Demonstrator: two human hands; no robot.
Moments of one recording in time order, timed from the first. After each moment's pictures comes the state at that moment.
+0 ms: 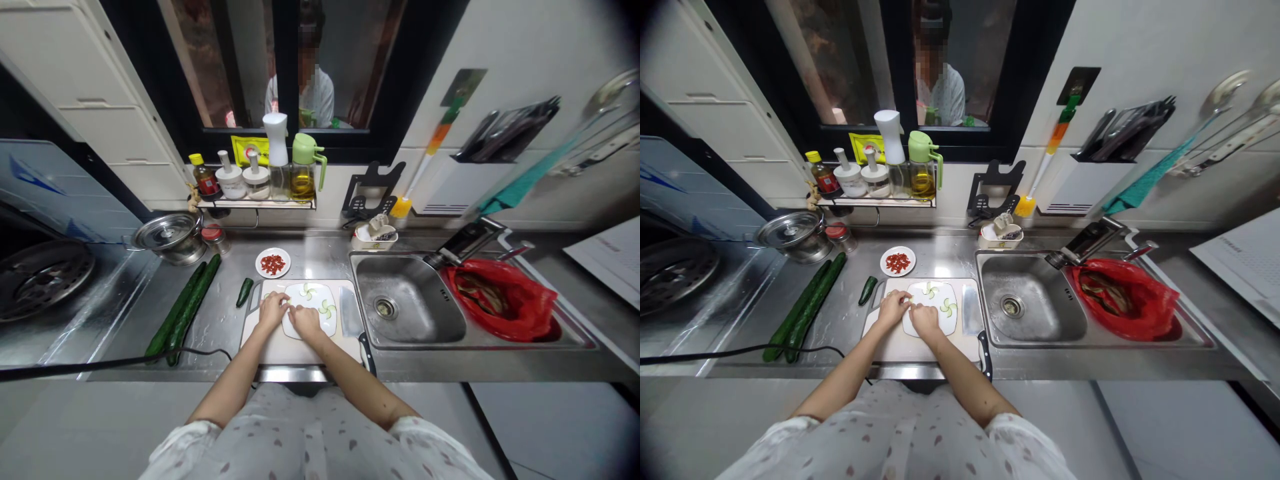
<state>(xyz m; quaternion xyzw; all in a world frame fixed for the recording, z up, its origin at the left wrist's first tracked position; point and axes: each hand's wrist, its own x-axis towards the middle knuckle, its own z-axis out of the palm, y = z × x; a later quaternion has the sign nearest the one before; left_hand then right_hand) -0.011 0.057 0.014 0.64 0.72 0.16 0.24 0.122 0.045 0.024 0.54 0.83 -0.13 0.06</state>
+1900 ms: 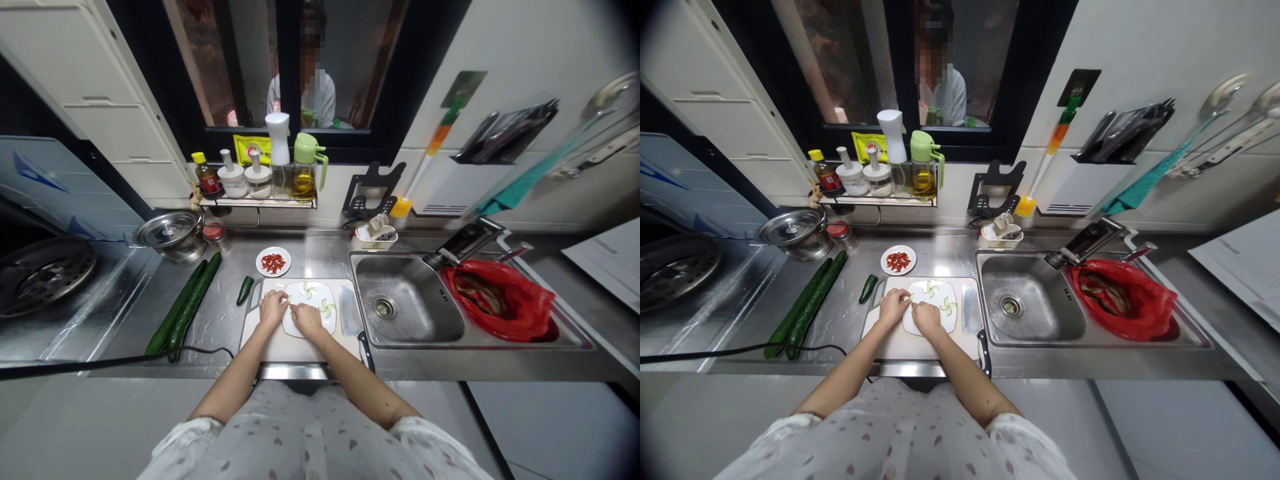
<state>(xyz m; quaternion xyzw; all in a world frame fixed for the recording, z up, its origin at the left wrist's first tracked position) -0.007 0.055 0.014 0.61 0.74 0.16 0.22 0.129 0.045 0.034 0.55 0.82 -0.17 0.05</state>
